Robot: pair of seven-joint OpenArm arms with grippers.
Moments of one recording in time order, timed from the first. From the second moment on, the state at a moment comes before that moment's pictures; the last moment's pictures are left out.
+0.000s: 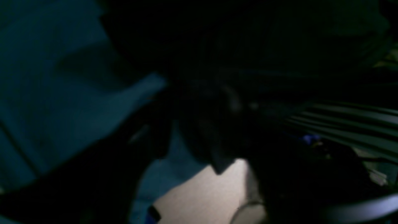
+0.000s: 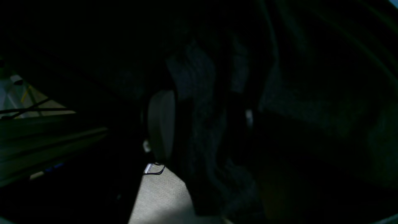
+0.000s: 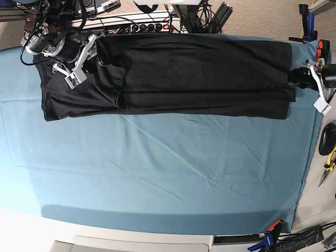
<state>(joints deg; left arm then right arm) 15.5 -44.4 -16.9 83.5 -71.8 -39.4 70.1 -27.9 19.6 23.8 118.6 43.0 39.8 -68.1</state>
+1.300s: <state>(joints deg) 3.0 -37.3 -17.3 57.5 -83.2 -34.9 74.8 -27.9 17.1 23.8 118.6 43.0 39.8 -67.5</state>
